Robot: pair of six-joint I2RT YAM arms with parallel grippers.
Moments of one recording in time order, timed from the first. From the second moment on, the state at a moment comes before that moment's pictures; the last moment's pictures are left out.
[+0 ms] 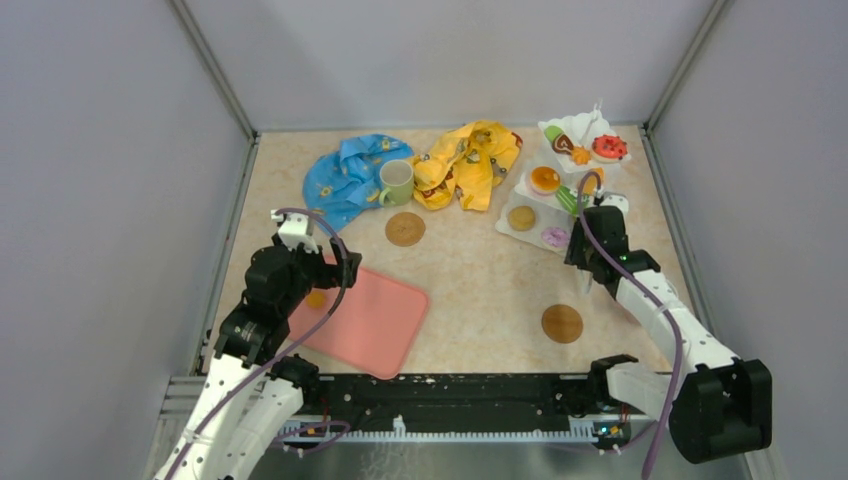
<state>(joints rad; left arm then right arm) -0.30 0.54 0.66 -0.47 0.03 -0.24 0.19 1.05 0.69 -0.44 0.32 0.32</state>
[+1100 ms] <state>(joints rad) -0.31 0.53 0.66 -0.47 0.03 -0.24 0.19 0.88 0.88 -0.77 0.26 0.31</state>
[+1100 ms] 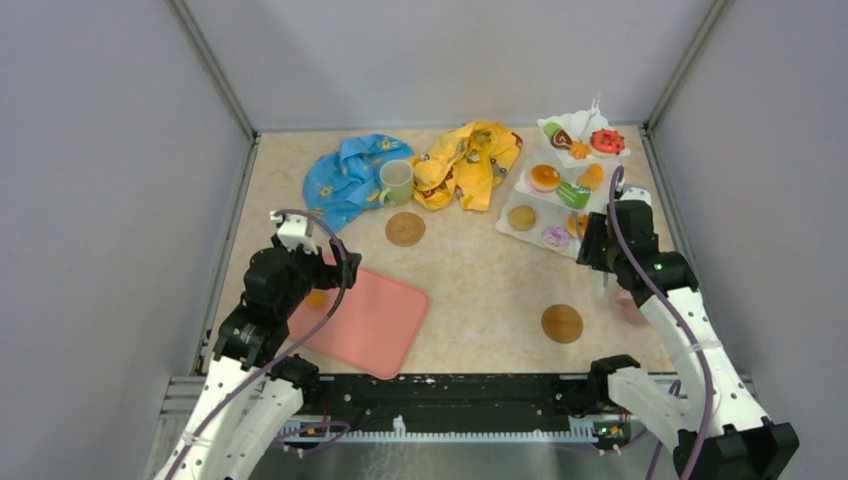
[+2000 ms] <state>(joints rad) -0.31 0.52 0.66 -0.47 0.02 -0.24 0.19 0.63 0.93 -1.07 -0.06 0.32</state>
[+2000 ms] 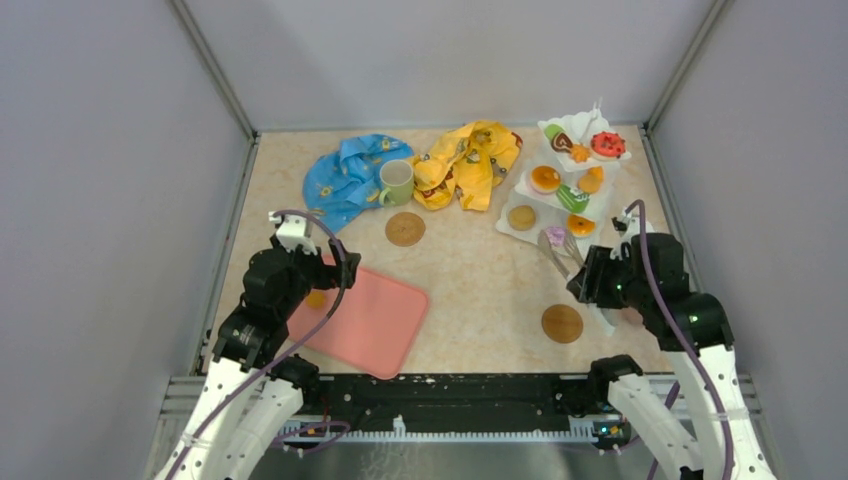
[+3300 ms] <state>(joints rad) -0.31 0.61 1.16 -0.62 -0.12 -0.26 1.07 1.40 0.94 -0.19 -0.05 0.24</state>
